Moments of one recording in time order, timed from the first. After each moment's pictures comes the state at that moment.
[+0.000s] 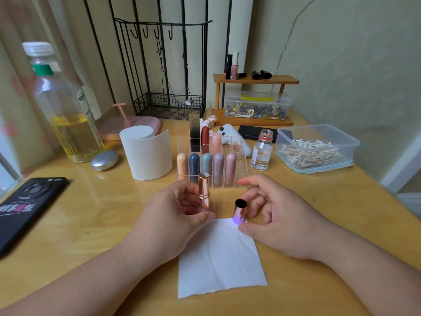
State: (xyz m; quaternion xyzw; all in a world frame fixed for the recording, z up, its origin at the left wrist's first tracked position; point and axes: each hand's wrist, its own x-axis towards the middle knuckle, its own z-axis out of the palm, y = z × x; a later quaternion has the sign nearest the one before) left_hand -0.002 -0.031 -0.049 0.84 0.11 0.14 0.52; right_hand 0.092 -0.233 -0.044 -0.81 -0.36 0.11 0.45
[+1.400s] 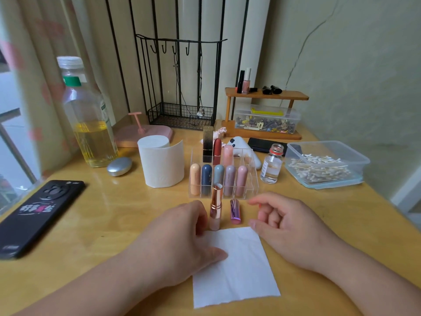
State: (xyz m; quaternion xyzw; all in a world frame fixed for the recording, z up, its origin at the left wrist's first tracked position) left_hand -0.025 -0.028 -0.024 0.97 0.11 0.03 0.22; right_hand 0.092 -0.228 -0.043 -0.84 -0.32 0.06 0.44
